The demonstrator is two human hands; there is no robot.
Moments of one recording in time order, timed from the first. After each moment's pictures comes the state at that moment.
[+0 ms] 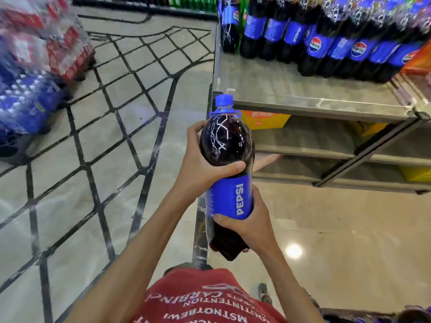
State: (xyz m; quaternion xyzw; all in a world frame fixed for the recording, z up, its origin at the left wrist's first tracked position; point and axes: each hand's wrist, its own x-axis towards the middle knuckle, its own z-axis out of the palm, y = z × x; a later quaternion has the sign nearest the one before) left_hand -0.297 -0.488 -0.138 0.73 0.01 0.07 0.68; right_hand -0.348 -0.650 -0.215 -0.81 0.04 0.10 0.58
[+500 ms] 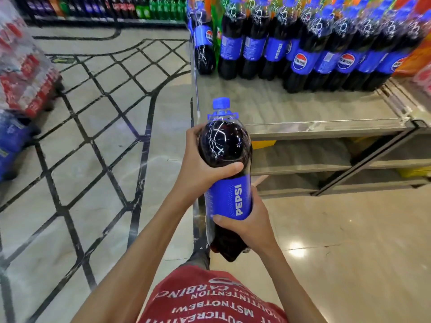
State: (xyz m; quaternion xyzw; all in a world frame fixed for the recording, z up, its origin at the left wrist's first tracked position) left_hand -0.084 -0.486 -0.142 0.72 -0.03 0.03 0.69; right_hand -0.156 -0.638 -0.215 -0.80 0.08 0.06 0.59
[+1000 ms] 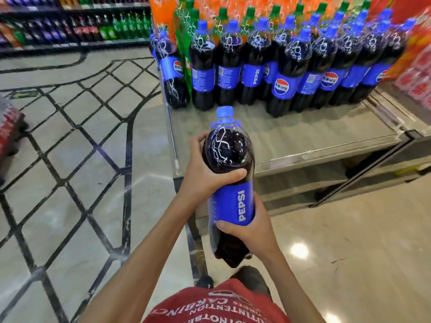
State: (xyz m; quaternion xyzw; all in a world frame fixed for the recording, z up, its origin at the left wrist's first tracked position) left_hand 0.120 -0.530 -0.143 0.73 -0.09 -0.01 0.67; right_hand 0.022 -0.667 -0.217 -0.77 0.14 0.02 0.62
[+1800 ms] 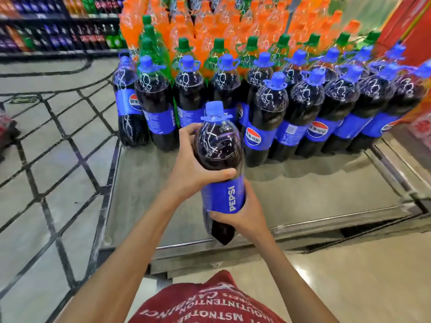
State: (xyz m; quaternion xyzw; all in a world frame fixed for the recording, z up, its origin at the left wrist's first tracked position) left_hand 0.350 -0.708 -0.140 0.76 -0.12 0.05 0.64; right_hand 0.289 -0.866 -0.228 -0.80 0.05 0.02 0.60
